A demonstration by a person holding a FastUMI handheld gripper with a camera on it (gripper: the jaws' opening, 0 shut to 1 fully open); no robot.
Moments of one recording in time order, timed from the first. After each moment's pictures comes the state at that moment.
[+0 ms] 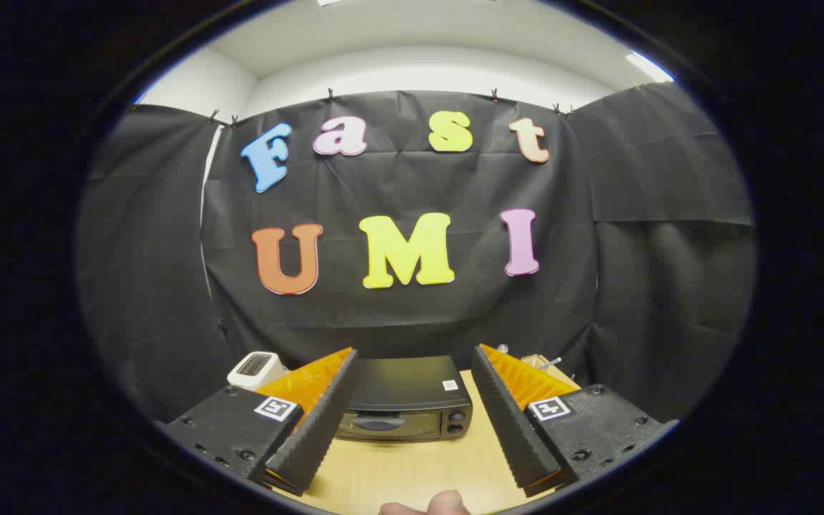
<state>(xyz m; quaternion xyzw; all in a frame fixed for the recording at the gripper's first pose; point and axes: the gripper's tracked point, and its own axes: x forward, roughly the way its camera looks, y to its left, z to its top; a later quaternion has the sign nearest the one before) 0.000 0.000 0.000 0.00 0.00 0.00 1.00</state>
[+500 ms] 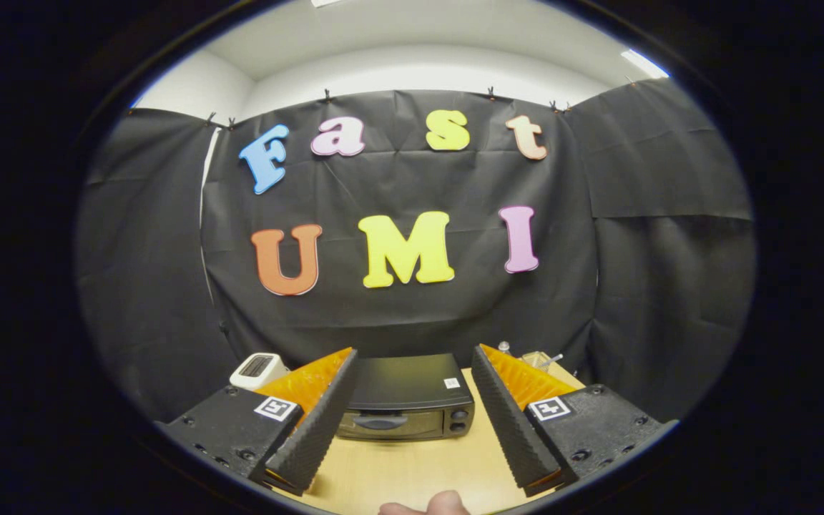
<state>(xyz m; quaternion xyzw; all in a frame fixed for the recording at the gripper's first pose) -0.004 0.001 0.001 0.01 0.00 0.00 1.00</state>
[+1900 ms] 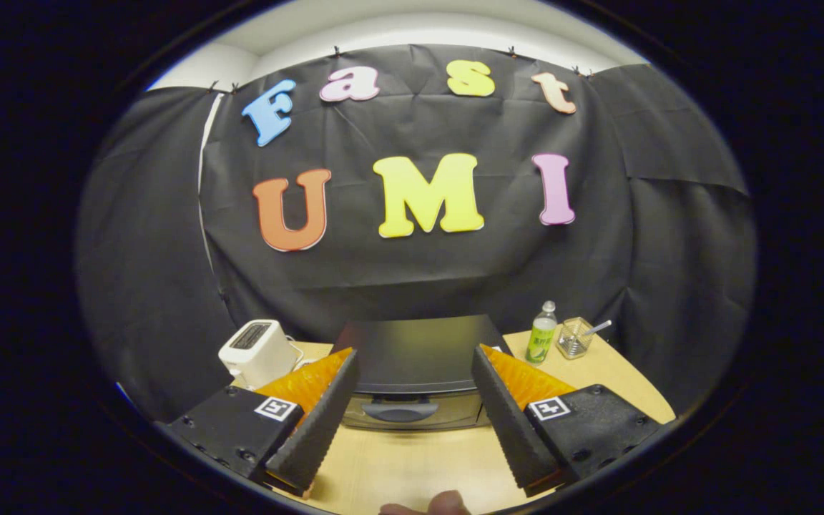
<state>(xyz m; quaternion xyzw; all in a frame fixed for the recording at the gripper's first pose) 0.130 0.048 -0.123 0.00 0.09 0.03 1.00</state>
